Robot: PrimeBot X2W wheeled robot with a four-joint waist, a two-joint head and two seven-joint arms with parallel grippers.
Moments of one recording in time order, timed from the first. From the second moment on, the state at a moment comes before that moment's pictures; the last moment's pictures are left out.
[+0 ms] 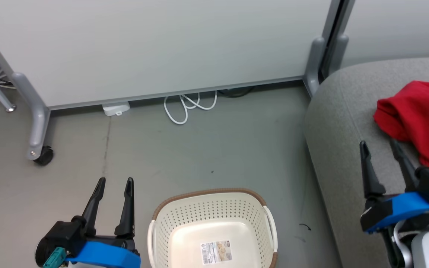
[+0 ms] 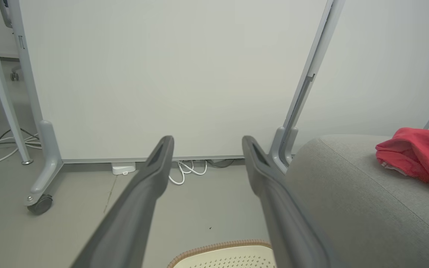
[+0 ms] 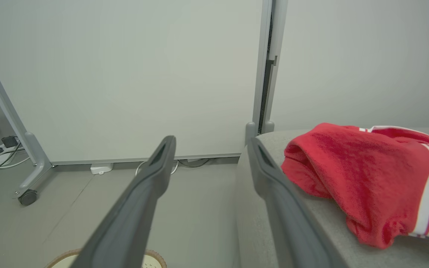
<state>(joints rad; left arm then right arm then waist) -0.03 0.14 -0.16 0.21 -0.33 -0.13 -0.26 -0.18 -0.08 -0.13 0.16 0.09 0.13 -0.05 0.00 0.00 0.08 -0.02</state>
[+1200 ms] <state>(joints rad) 0.02 0.14 -0.09 0.33 -0.32 -0.13 -0.26 0.00 -0.05 -0.06 0.22 0.12 0.13 -0.12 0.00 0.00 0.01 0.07</state>
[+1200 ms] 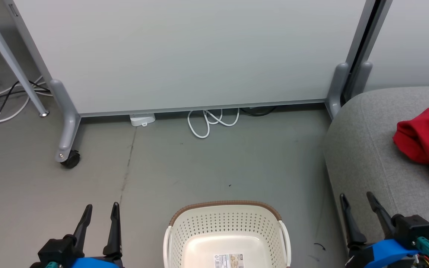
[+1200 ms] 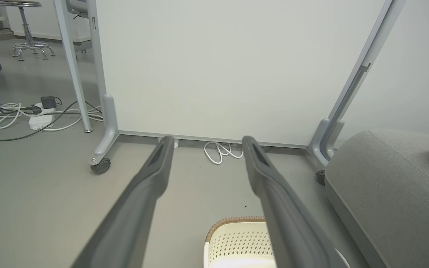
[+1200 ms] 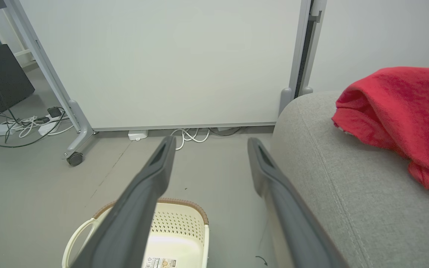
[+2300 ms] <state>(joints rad) 0.06 0.11 -0.09 0.40 -0.47 -0.13 -0.21 0.02 -0.05 -0.06 0.30 0.29 0.13 -0.09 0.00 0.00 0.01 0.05</state>
